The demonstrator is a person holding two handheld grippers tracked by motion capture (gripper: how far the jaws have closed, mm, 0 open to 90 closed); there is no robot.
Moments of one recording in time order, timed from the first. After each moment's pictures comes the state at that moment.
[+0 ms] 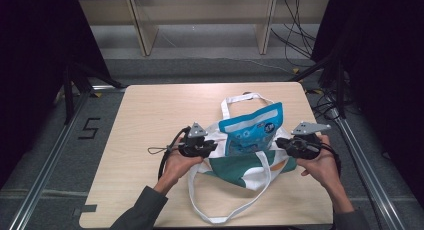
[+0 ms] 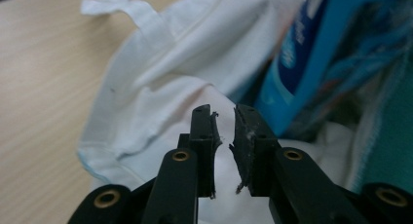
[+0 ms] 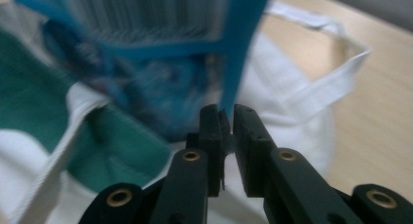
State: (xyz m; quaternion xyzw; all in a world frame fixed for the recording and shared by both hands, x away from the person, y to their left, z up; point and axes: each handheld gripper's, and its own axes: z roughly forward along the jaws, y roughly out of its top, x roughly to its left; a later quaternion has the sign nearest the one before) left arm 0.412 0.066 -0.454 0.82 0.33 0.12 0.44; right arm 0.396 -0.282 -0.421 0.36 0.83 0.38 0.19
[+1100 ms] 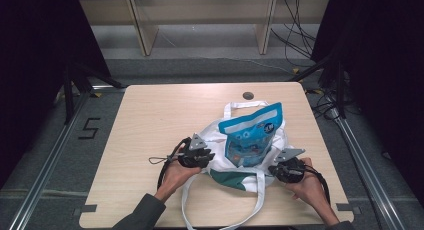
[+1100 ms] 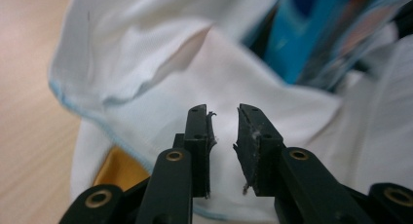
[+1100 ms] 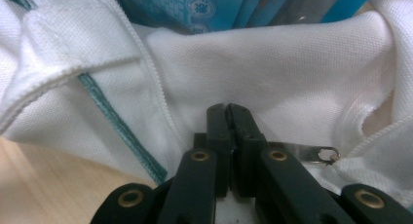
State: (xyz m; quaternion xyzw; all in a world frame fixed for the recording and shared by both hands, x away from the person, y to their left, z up) left arm 0.407 0.074 -0.492 0.84 0.33 0.14 0.40; right arm 0.368 -0.259 -0.492 0.35 0.89 0.27 0.14
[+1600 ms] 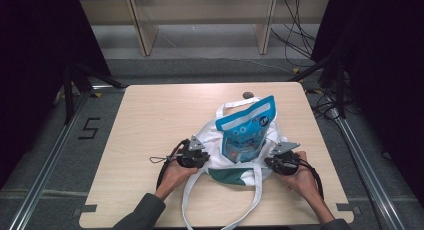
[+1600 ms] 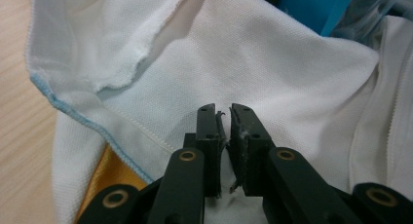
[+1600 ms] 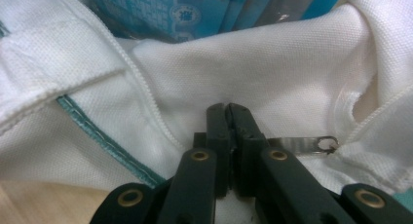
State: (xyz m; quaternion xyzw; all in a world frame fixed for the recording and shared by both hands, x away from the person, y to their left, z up) left arm 0.416 0.081 -0.508 0.85 0.33 0.15 0.38; right arm 0.393 -0.251 -0.498 0.34 0.88 0.29 0.18
